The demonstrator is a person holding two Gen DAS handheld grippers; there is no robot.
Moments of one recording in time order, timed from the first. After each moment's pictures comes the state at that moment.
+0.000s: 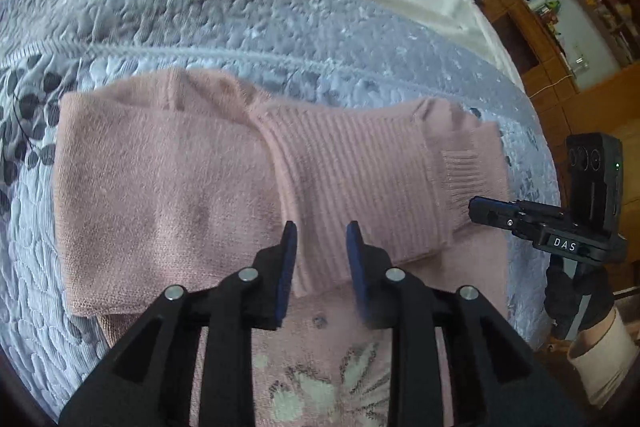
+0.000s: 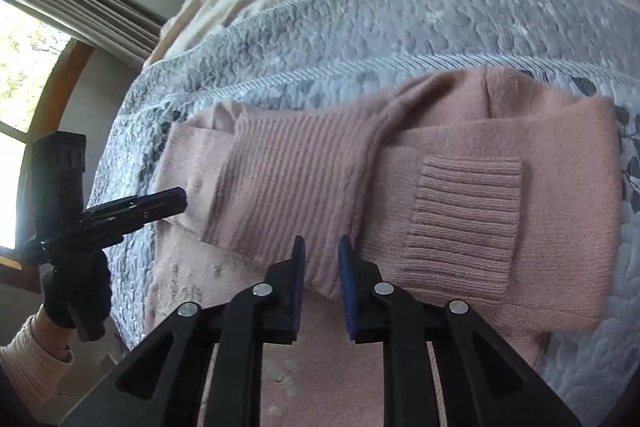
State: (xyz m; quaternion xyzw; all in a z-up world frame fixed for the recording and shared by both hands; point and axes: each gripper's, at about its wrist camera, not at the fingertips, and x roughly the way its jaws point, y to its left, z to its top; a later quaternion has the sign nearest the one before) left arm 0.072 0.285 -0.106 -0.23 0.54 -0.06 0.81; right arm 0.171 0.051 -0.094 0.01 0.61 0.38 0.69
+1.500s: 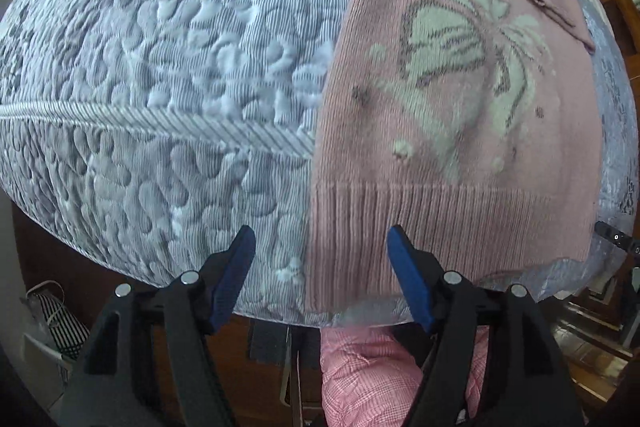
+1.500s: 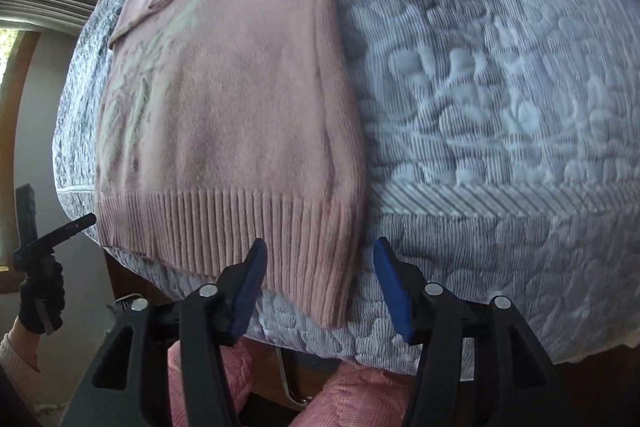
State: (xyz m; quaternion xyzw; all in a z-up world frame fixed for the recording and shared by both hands) left arm -0.273 0.270 -0.133 -0.22 0.68 0.13 0.69; right arm -0.083 -0.171 -0.120 0.01 0.73 0.24 0.64
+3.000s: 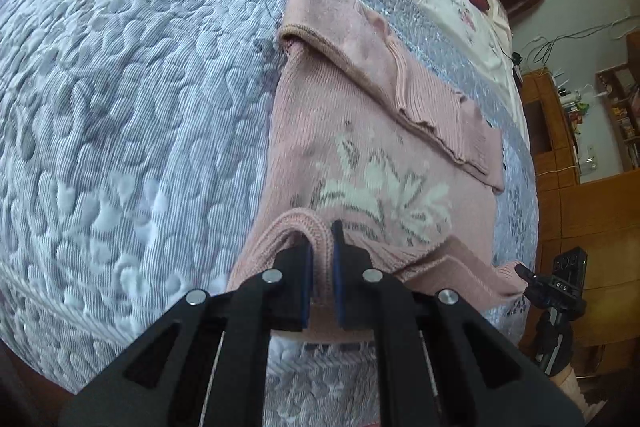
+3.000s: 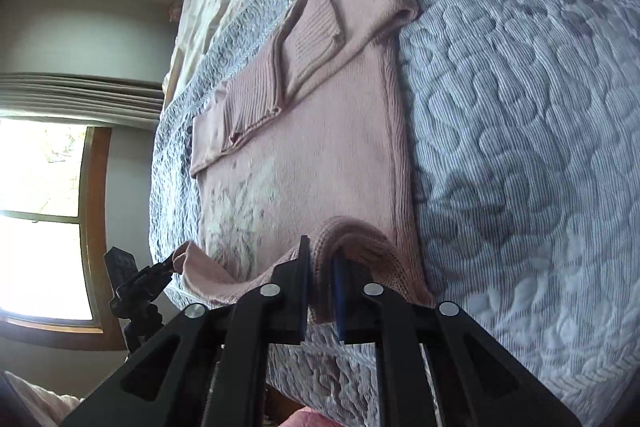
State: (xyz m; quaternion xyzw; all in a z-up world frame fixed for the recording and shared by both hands) left arm -0.168 0.340 -0.104 -0.39 0.51 0.06 0.77; right arm 0.055 -0.149 -0.093 0.22 0.66 0.30 0.65
